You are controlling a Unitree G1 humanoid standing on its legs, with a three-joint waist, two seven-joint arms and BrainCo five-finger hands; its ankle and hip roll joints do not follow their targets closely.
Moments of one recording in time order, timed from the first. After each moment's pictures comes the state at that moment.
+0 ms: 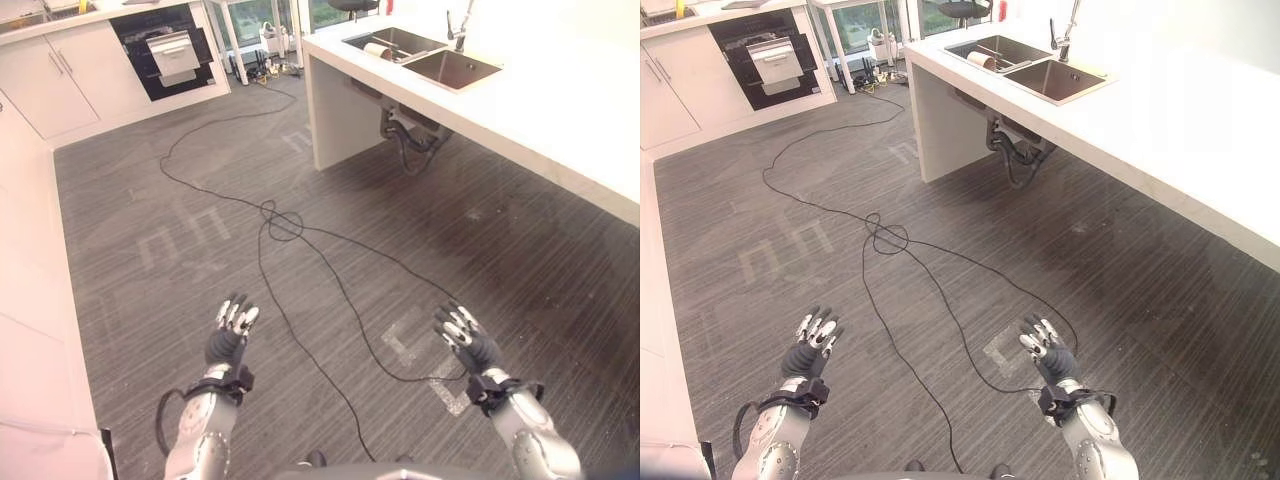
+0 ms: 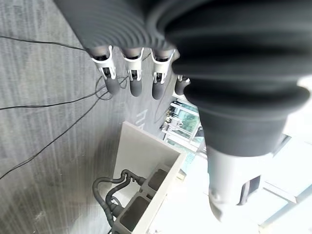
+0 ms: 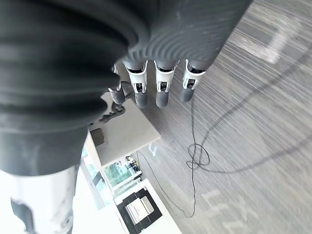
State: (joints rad) left arm 0.24 0.26 0.00 0.09 -0.72 -0.15 -0.03; right arm 0.21 -0.31 -0.02 0.03 0.57 0.09 0.20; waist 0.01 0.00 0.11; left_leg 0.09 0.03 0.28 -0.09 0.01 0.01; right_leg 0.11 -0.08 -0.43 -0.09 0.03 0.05
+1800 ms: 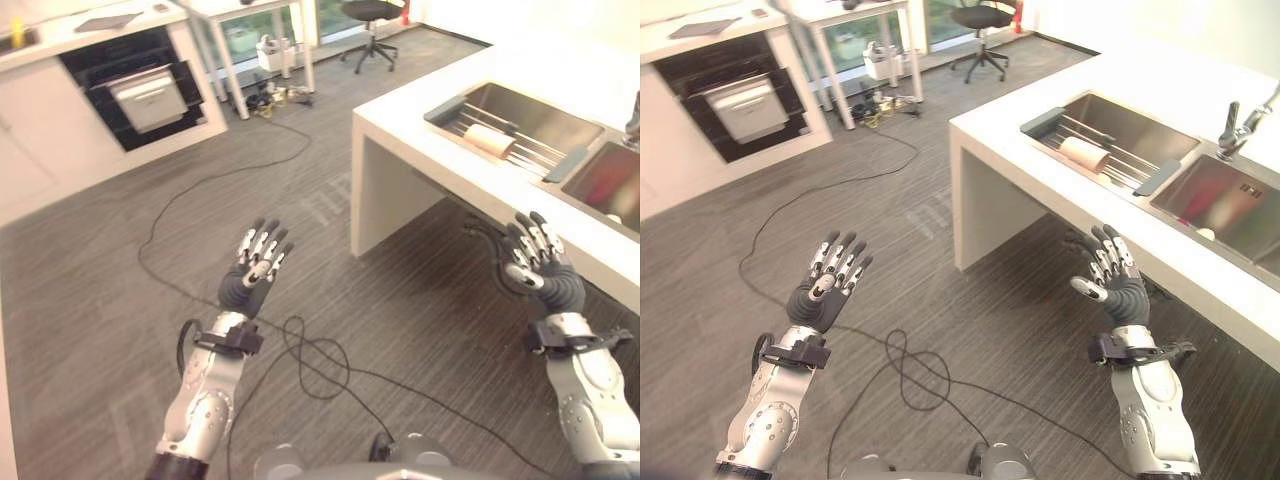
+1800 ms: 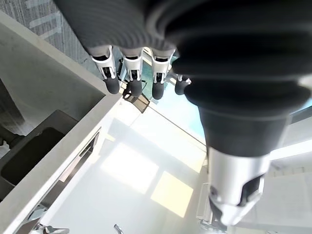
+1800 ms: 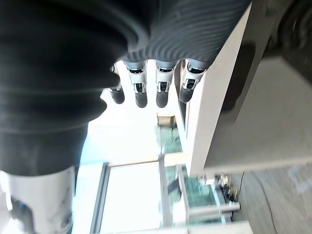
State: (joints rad) left arm 0.15 0.30 -0.09 -0.17 -0.92 -0.11 -0.17; right arm 0.14 -0.44 -0.15 -0.15 0.55 -0.13 0.10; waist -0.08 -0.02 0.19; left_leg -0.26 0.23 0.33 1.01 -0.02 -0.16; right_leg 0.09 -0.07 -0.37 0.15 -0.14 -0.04
